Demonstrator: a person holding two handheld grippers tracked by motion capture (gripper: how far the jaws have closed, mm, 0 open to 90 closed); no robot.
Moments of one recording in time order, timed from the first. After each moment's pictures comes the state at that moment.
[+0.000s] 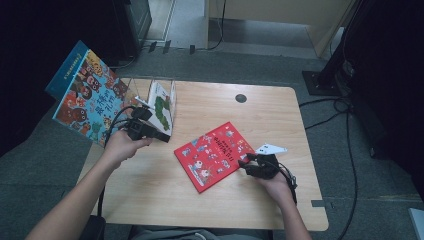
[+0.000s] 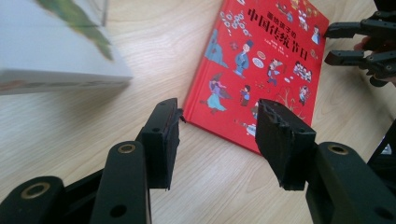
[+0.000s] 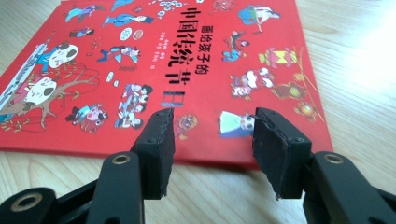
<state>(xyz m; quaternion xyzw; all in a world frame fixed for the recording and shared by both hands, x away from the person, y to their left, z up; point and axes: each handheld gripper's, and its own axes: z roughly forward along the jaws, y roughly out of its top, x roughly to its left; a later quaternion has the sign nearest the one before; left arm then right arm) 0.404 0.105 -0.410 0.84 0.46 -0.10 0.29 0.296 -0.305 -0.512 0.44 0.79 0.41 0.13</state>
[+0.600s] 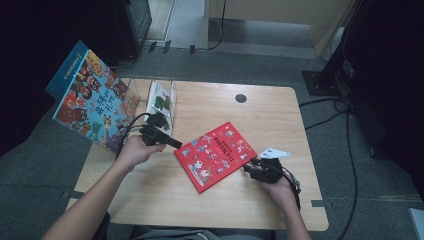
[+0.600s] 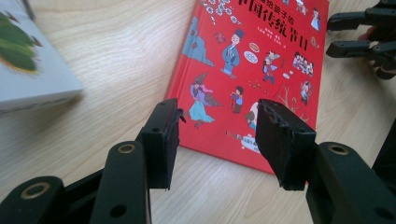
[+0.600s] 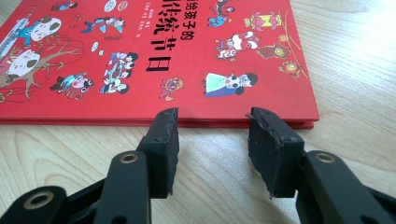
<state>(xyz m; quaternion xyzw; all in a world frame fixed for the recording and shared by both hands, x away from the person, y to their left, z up) 0.408 0.075 -0.446 0.84 0.43 -0.13 0.29 0.286 -0.315 -0.519 0.46 0.79 0.39 0.13</state>
